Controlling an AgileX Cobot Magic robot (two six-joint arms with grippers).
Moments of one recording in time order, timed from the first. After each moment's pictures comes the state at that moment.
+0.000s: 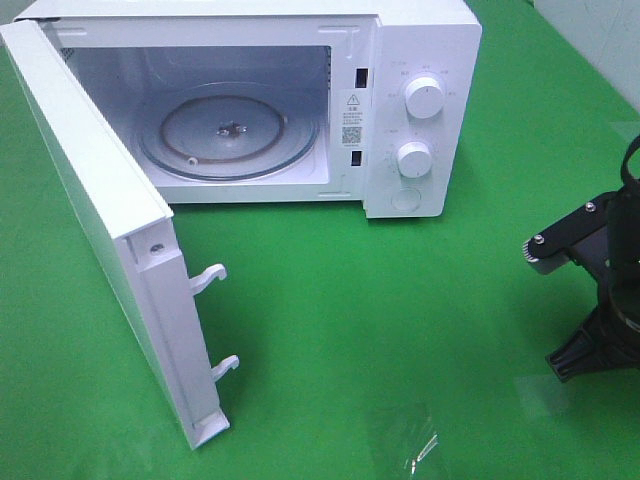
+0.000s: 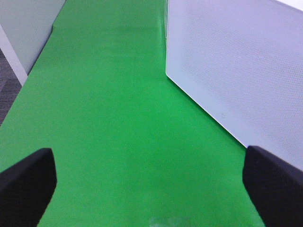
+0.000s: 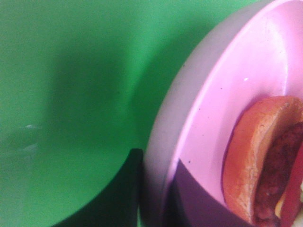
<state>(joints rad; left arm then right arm) 0.08 0.00 -0.50 -0.09 1.04 0.09 0.53 1.62 -0.54 -0.97 0.74 1.01</state>
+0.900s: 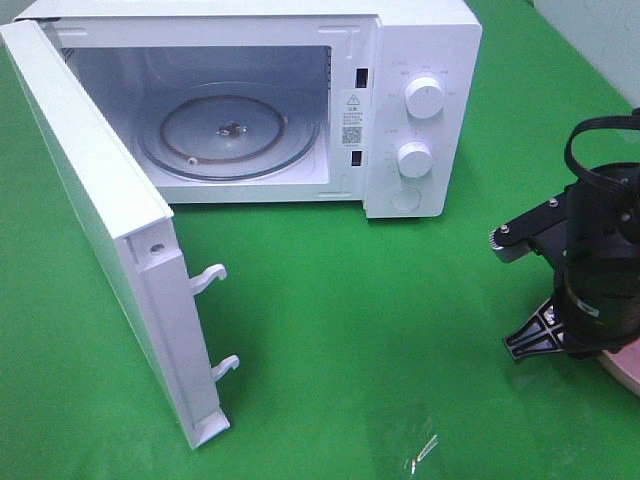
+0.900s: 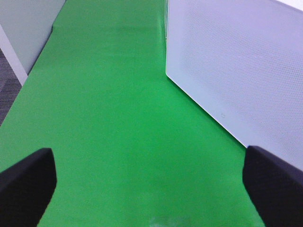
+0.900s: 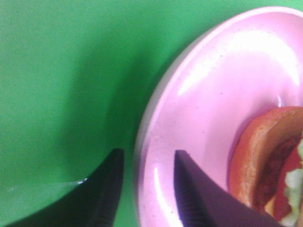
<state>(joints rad) 0.08 0.00 -0.50 -0.09 1.04 0.09 0.50 1.73 -0.63 -0.92 0.62 0.99</state>
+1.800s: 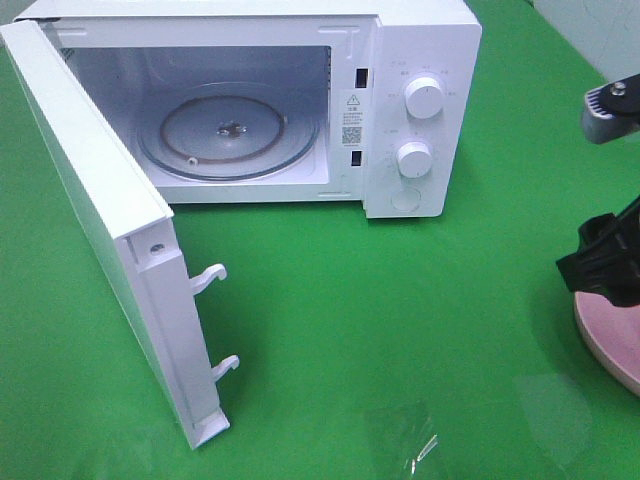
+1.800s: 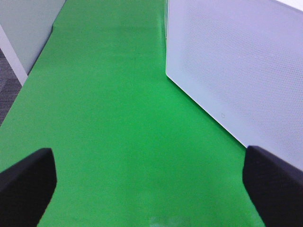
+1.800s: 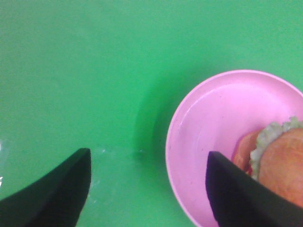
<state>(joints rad) 0.08 0.00 -0.50 -0.09 1.04 0.09 0.50 1.08 -0.64 -0.42 0.71 0.44</state>
